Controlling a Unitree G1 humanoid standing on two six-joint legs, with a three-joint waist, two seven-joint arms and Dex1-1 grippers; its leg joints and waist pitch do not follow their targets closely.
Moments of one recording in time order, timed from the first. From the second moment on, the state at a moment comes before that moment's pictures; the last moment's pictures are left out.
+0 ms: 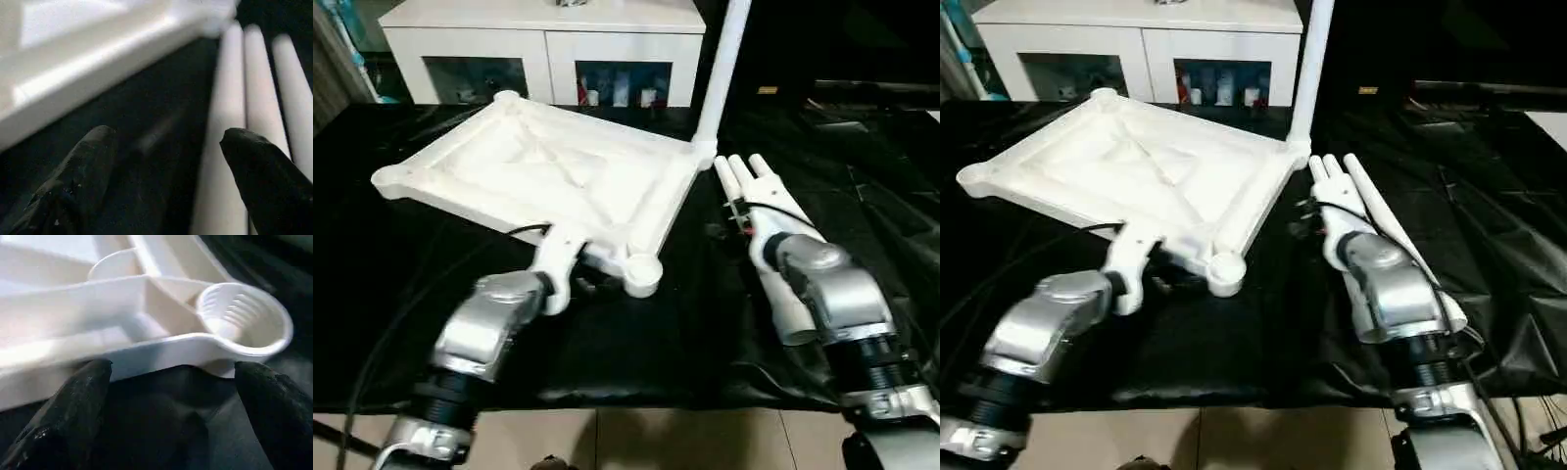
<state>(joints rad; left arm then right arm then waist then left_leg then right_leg) -0.42 0.28 -0.18 0.16 -0.10 0.64 -0.58 -0.56 -0.30 0.00 0.20 0.02 0.81 0.30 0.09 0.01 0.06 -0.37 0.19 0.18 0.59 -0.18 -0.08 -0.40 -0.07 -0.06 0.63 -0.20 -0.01</state>
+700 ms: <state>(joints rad) -0.40 0.50 -0.28 -0.23 -0.19 0.80 -0.84 -0.60 -0.30 -0.11 0.22 0.09 1.26 0.27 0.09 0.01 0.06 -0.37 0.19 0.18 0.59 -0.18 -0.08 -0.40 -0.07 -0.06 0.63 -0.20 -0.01</state>
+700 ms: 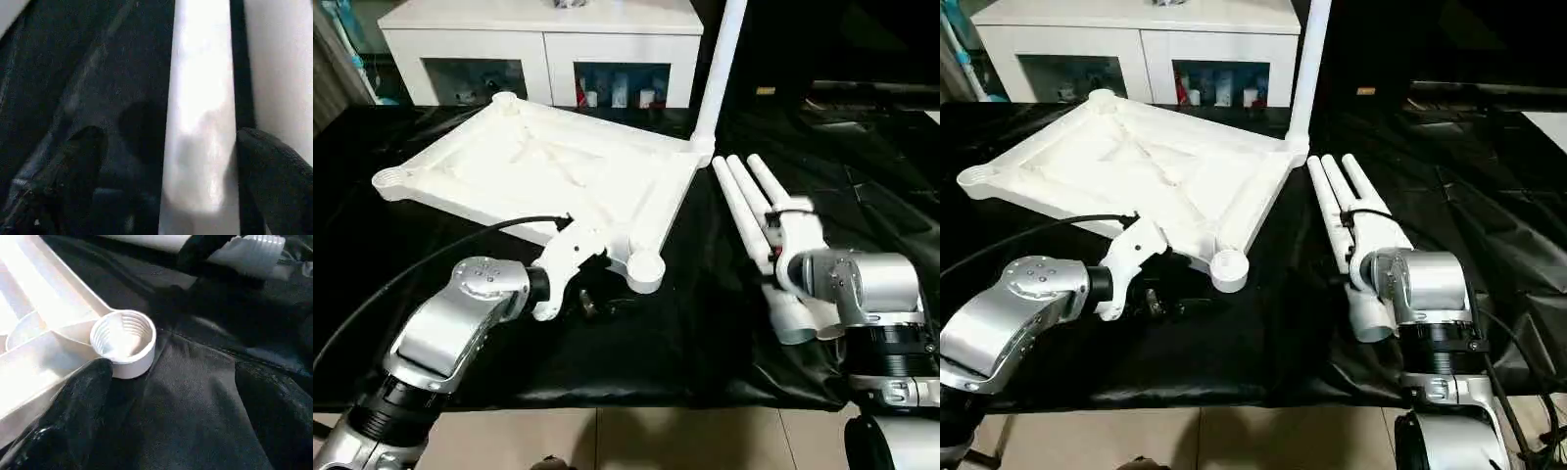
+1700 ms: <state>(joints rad) -0.42 0.53 -0.28 -0.25 -0.20 0.83 -0.84 -0.60 -0.27 -0.11 0.25 0.10 1.28 0.26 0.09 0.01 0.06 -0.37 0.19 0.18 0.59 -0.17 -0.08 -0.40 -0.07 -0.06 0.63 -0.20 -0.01</state>
